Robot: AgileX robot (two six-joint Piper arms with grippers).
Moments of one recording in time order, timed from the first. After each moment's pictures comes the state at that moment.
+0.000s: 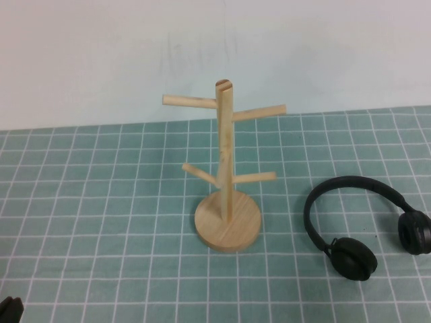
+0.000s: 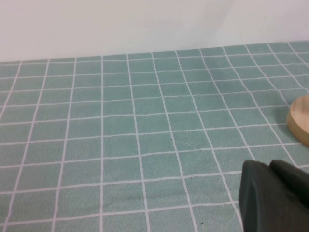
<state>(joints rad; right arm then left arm) 0.25 0.24 -0.58 -0.11 0.71 -0.04 -0.18 -0.01 0.02 -0.05 0.36 0.06</state>
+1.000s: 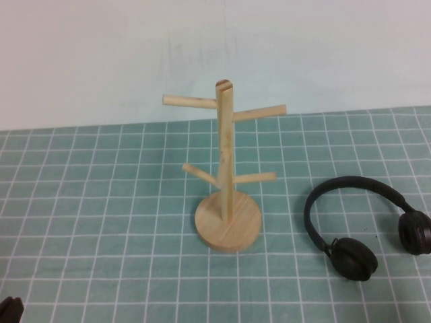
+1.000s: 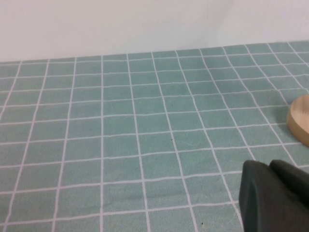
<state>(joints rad) -0.01 -0.01 0.02 -0.10 0.38 0.13 -0.18 -0.01 0.02 -0.05 0.36 0.06</state>
